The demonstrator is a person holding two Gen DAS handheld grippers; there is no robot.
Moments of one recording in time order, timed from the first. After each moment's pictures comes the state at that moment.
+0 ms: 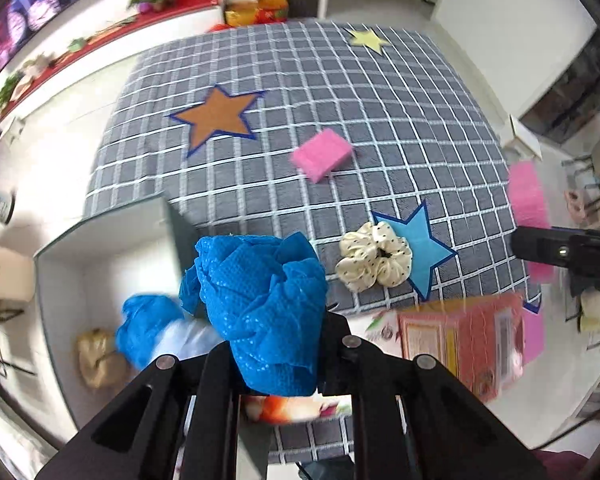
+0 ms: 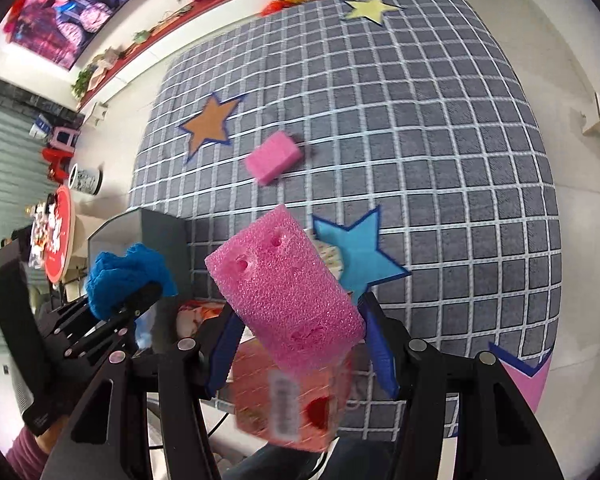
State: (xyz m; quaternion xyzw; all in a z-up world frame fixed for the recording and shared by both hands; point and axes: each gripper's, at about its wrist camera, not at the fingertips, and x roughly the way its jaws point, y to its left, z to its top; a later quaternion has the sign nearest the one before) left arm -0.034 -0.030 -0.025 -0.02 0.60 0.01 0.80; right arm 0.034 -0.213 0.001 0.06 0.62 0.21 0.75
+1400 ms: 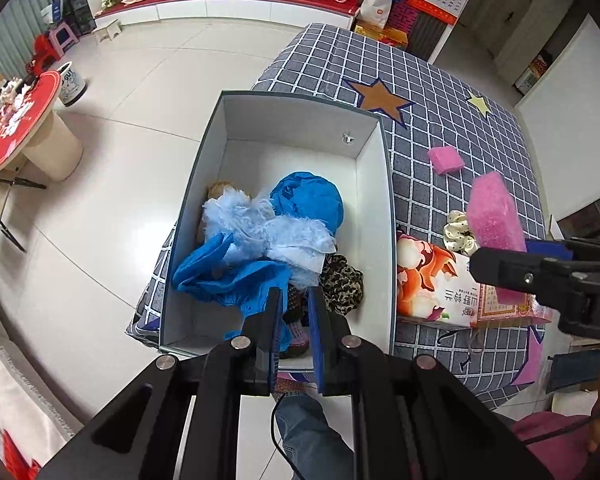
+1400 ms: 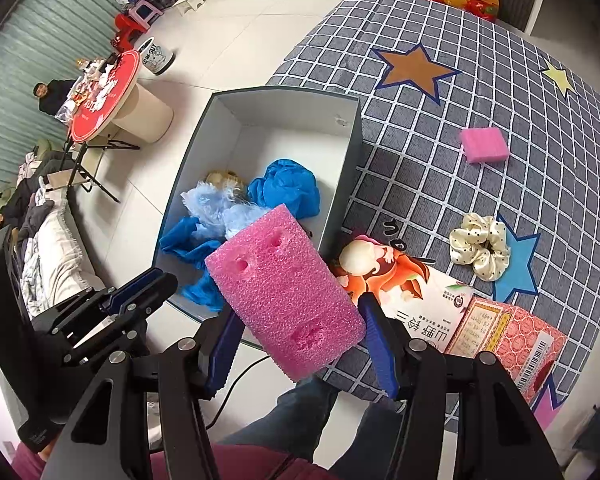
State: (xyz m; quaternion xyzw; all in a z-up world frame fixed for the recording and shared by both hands) left arm -0.205 0.096 -0.002 -0.16 0.57 0.15 0.79; right arm -0.092 -0.019 0.013 -0.12 0.61 0.35 0.71
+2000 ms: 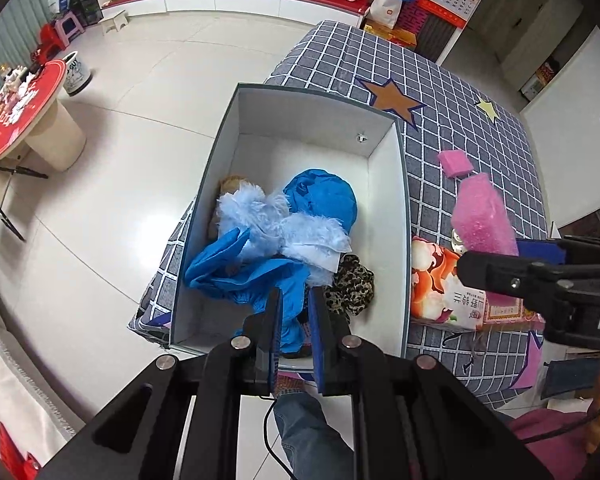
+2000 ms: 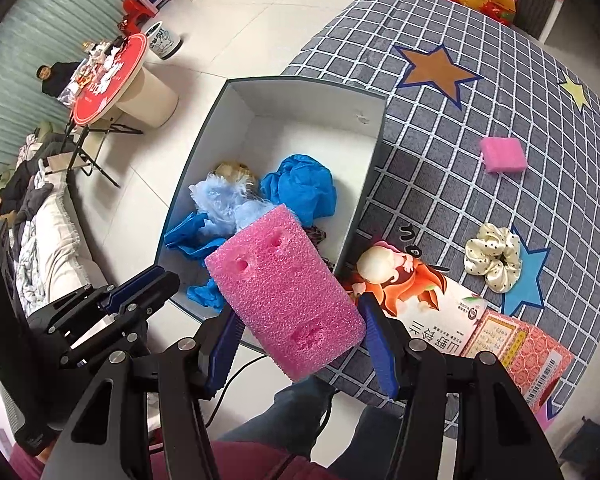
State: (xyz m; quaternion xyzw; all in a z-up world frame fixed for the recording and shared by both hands) left arm -0.211 0.110 -0.005 -0.18 0.57 0.16 0.79; right arm -0.096 0.007 0.006 -0.15 0.61 0.36 0.69
